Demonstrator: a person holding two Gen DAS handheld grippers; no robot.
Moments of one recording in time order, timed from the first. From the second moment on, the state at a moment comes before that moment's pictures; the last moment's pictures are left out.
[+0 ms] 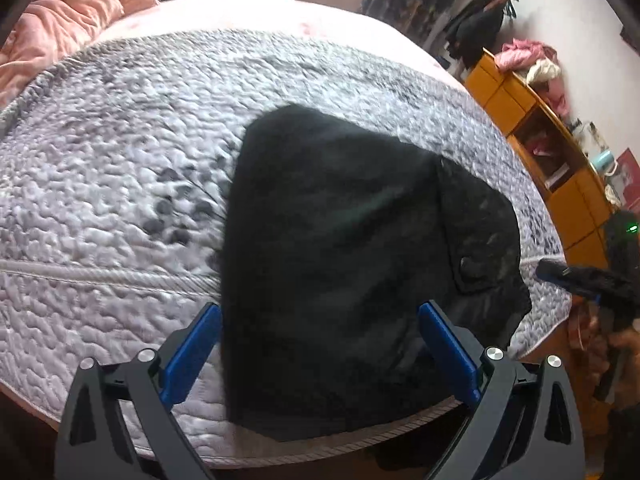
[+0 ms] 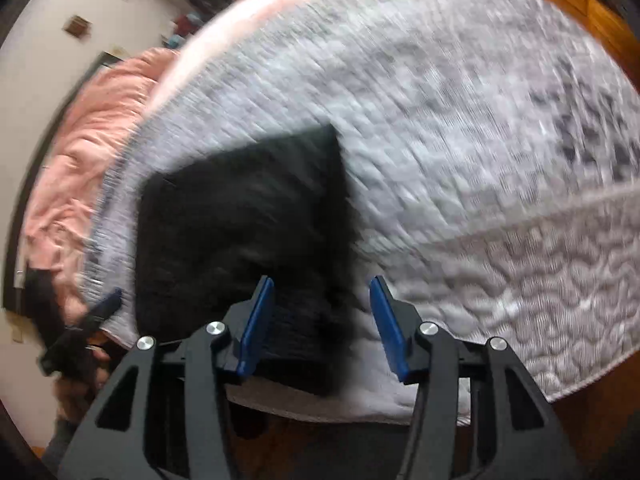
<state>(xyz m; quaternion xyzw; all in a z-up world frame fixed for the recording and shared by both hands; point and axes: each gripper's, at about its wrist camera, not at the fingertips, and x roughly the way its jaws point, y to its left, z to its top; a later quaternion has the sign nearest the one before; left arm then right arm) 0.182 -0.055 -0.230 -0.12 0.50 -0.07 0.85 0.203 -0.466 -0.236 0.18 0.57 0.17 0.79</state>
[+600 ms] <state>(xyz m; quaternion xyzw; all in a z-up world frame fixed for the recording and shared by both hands) 0.246 0.057 -0.267 -0.32 0.53 -0.10 0.78 0.268 -0.468 -0.252 0.29 0.54 0.25 0.74</state>
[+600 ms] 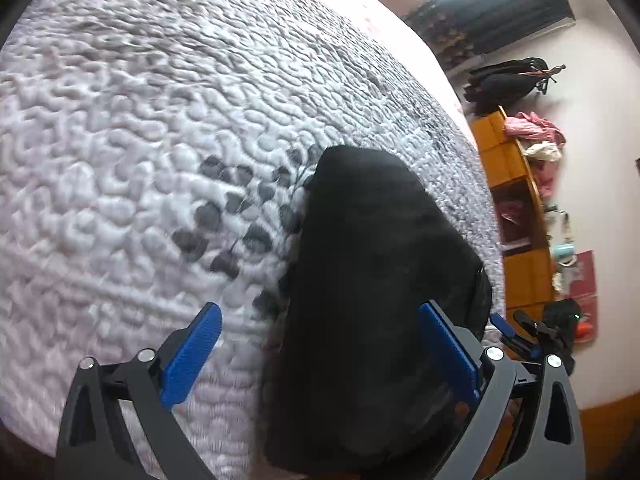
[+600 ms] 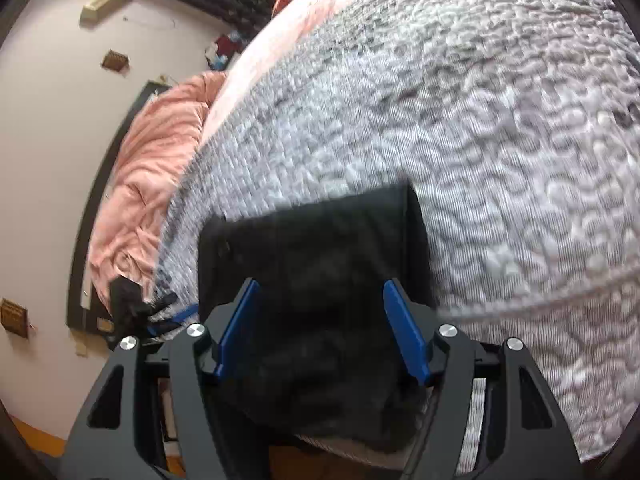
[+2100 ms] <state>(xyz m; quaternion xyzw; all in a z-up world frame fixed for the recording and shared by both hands) 0.295 0.012 -0.350 -0.40 0.58 -0.31 0.64 0.270 -0.436 -0.346 0.37 0.60 0.35 0.61</state>
